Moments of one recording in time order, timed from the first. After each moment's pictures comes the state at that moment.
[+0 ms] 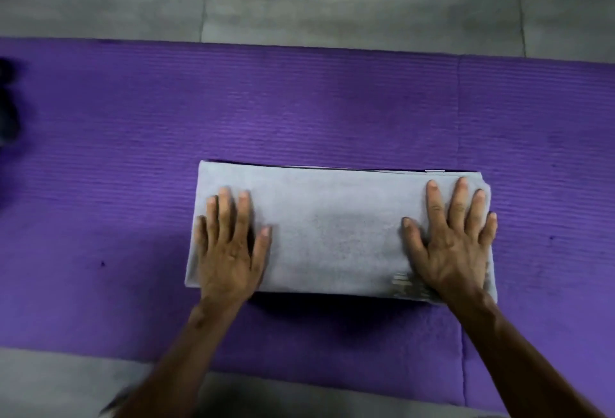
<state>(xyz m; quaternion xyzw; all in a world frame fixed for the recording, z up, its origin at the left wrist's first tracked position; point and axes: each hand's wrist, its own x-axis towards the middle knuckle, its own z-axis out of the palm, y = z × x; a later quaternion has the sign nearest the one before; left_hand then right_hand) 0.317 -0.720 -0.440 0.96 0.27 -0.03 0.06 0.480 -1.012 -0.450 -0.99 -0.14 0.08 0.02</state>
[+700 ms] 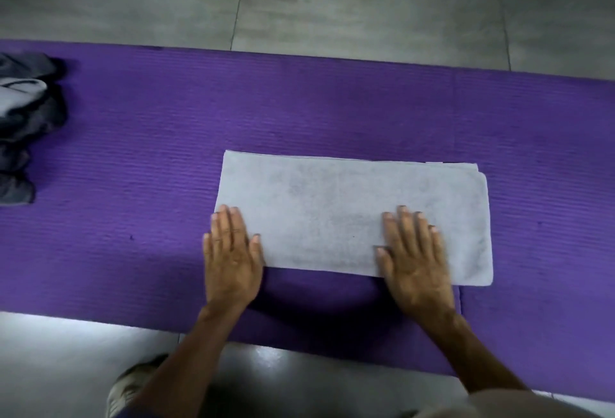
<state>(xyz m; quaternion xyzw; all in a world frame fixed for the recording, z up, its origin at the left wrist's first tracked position) 0.258 -0.726 -0.452 0.93 0.34 -0.06 0.12 0.393 -1.003 -0.449 -0.96 -0.27 0.04 0.04</state>
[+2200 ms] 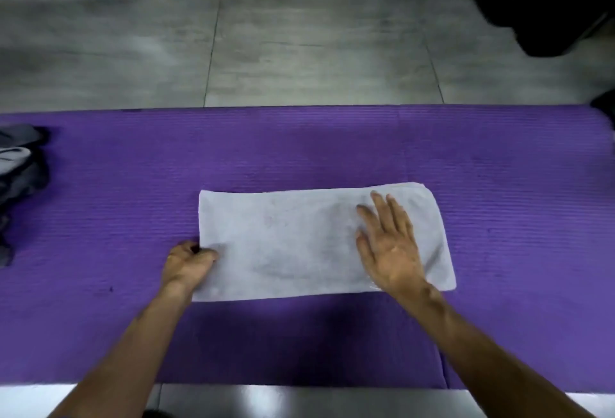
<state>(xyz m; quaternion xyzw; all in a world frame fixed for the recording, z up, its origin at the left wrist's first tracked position) 0.318 -0.673 -0.383 0.69 0.57 -0.04 0.45 0.446 -0.986 -0.410 -0.94 -0.28 -0.02 0.17</state>
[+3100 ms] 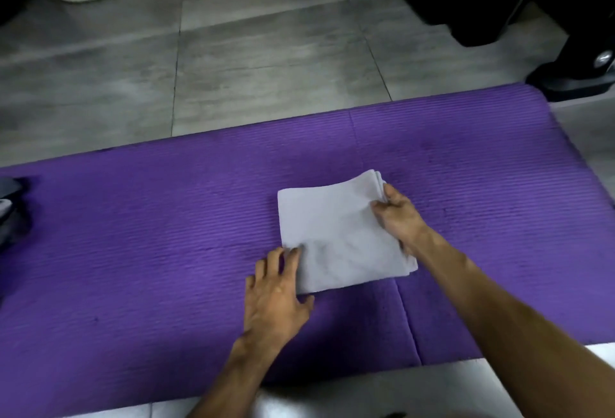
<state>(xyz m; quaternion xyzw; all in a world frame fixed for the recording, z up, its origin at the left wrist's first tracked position) 0.321 -0.853 -0.367 0.98 0.11 -0.08 0.11 0.503 -1.048 -0.380 -0.73 0.10 0.26 0.62</state>
